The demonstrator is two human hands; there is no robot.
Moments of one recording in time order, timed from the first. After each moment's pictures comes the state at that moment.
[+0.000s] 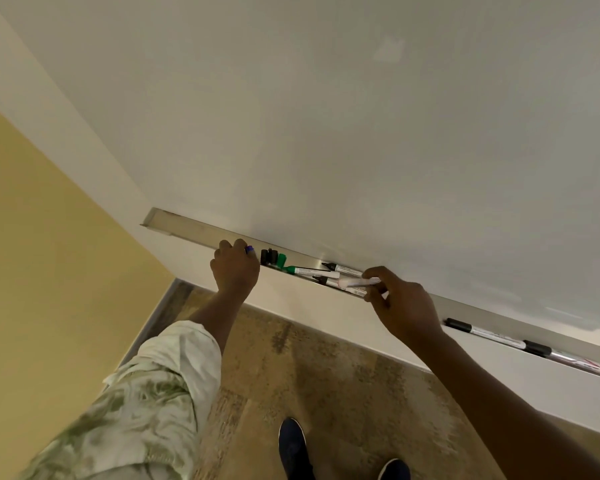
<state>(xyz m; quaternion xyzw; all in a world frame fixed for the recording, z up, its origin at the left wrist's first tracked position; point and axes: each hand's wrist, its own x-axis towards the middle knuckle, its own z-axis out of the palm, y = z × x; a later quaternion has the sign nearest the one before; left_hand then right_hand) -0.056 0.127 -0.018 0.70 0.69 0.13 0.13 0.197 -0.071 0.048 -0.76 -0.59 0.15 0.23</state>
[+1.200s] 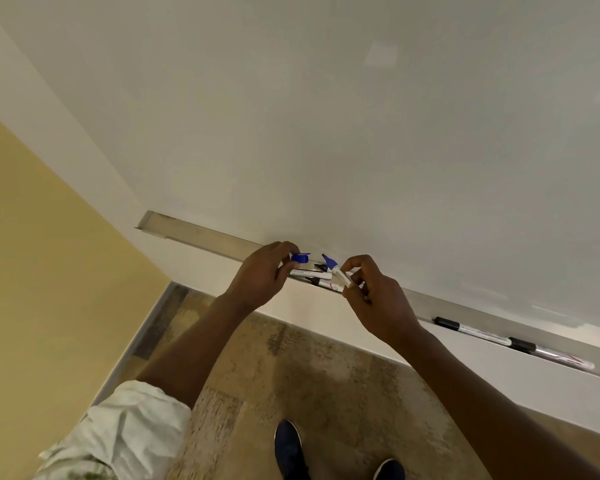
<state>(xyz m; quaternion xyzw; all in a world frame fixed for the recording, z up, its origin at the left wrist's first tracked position) -0.031 0.086 0.027 0.88 0.35 0.22 0.22 0.173 -0.064 0.071 -0.71 -0.58 0.24 0.31</state>
